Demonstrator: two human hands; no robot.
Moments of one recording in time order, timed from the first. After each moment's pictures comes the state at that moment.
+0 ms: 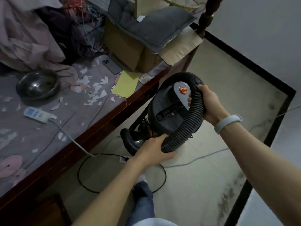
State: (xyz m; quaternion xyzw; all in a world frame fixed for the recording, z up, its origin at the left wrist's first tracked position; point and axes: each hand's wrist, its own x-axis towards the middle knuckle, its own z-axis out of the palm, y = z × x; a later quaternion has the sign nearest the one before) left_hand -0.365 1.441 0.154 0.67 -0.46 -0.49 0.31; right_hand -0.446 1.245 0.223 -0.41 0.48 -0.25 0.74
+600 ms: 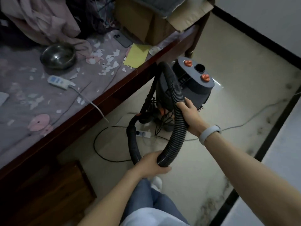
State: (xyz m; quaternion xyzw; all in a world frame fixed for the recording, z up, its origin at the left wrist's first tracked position) left_hand -0.471 1.620 0.099 0.69 -0.38 -0.56 0.25; right_hand -0.518 1.431 0.163 -0.49 0.50 -0.14 0.70
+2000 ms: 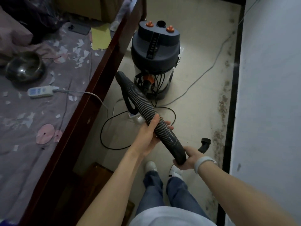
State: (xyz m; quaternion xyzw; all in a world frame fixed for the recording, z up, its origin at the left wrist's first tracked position) left_hand -0.429 1.783 0.165 0.46 -0.13 -0.73 0.48; right_hand -0.601 1.779 0.079 0.22 0.68 -0.11 0.69
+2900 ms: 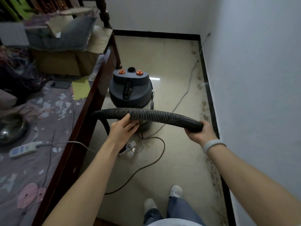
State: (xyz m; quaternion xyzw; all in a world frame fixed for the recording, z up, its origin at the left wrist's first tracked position) left_hand -0.426 1.659 0.221 0.50 -0.12 -0.69 0.52; right_hand -0.685 1.641 0.191 0.18 0.49 -0.55 0.65
